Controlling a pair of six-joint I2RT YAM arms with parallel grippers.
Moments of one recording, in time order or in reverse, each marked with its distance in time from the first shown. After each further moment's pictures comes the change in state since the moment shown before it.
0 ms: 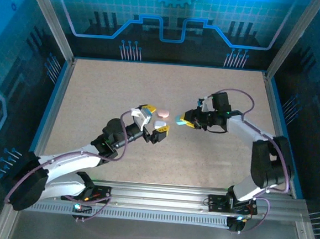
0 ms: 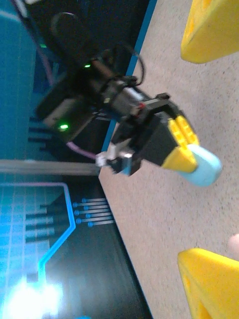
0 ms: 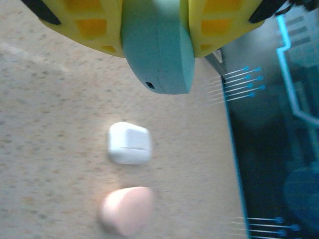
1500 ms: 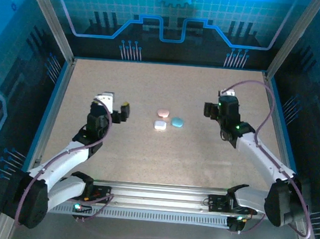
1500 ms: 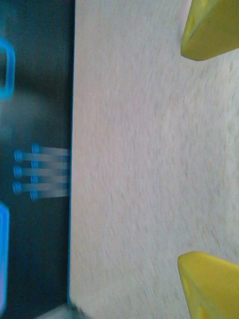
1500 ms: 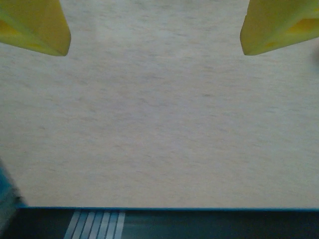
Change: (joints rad) left arm 0.445 -0.097 0.011 -0.441 -0.407 -0.108; right arm 0.050 -0.396 -0.158 0.092 1.147 -0.581
